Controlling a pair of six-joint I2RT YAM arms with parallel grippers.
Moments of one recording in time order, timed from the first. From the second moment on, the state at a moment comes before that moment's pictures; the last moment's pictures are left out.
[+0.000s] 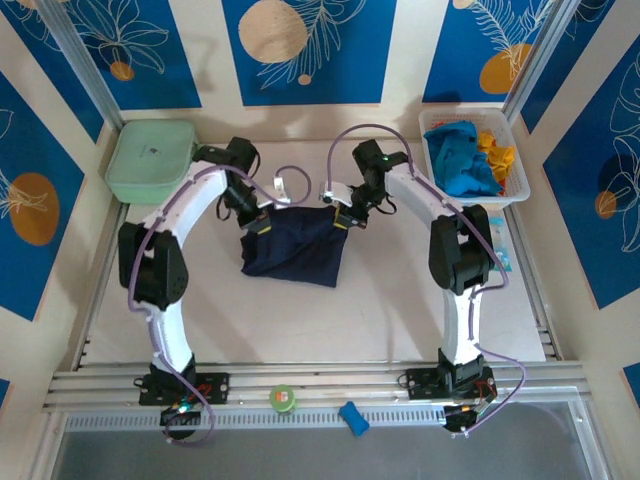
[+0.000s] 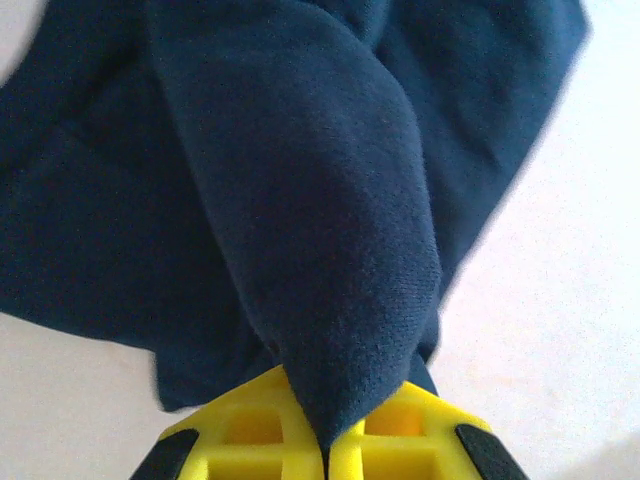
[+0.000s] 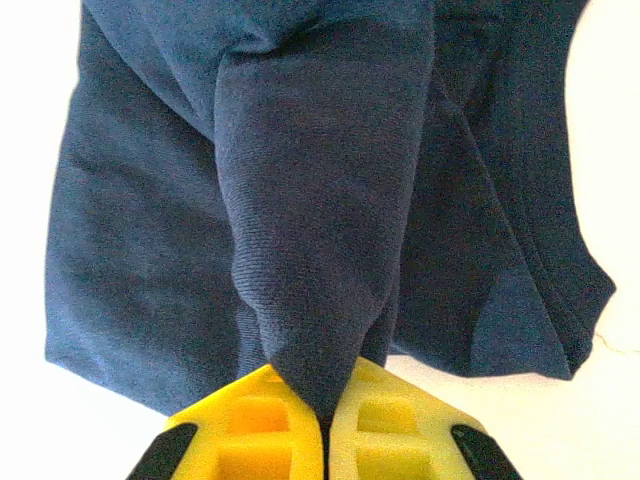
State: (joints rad) left arm -0.32 1.96 1.82 -1.28 0.35 0.88; right arm 0.38 2.06 1.75 -1.01 -0.52 -0.97
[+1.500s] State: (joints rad) left arm -0.15 1.80 1.46 -0.24 0.09 0.43; right arm 0.32 2.09 2.02 -0.71 -0.26 0.02
